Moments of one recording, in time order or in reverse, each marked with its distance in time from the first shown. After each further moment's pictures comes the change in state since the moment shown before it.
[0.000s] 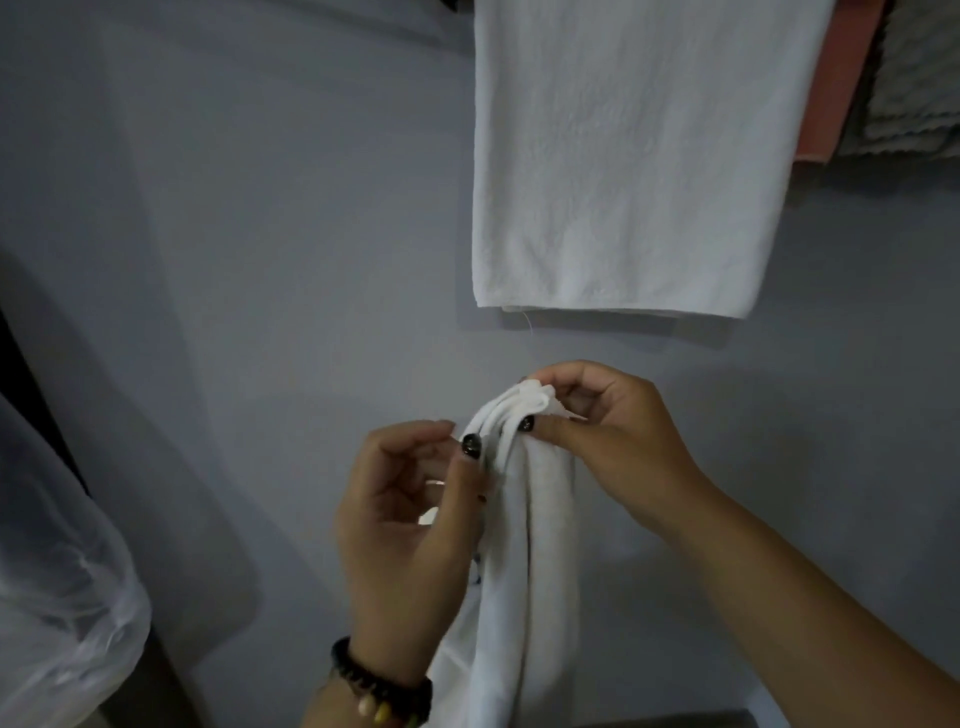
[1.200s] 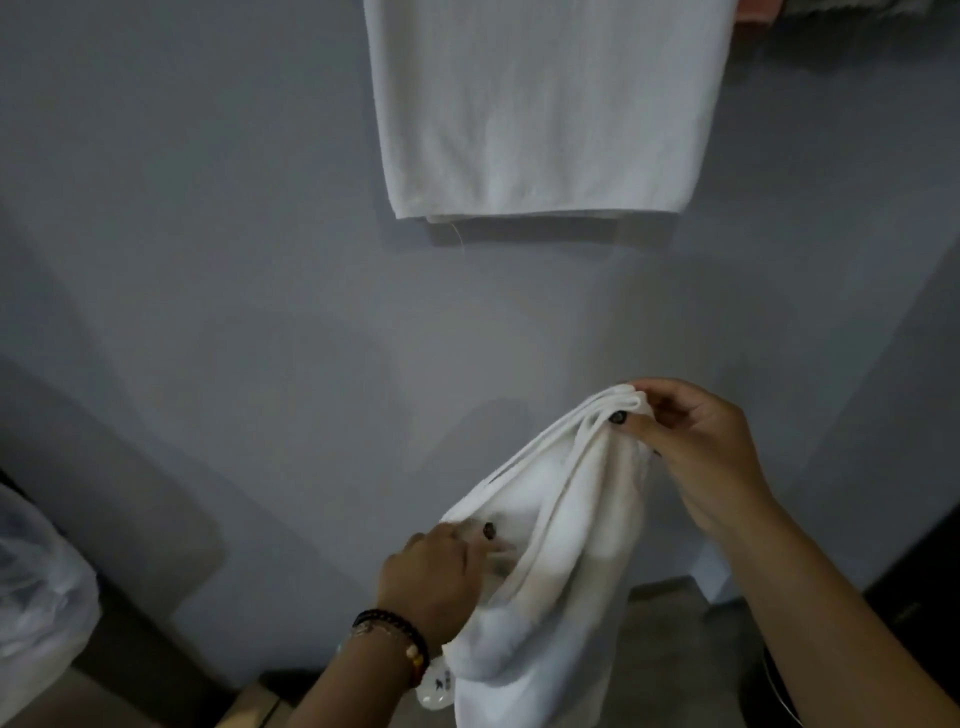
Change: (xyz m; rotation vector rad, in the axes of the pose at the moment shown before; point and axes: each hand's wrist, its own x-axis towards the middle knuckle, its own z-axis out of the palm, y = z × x) left_hand -0.088 -0.112 -0.009 1.128 -1.108 -0.475; right_hand -0.075 0.093 -0.091 -0.010 0.462 0.211
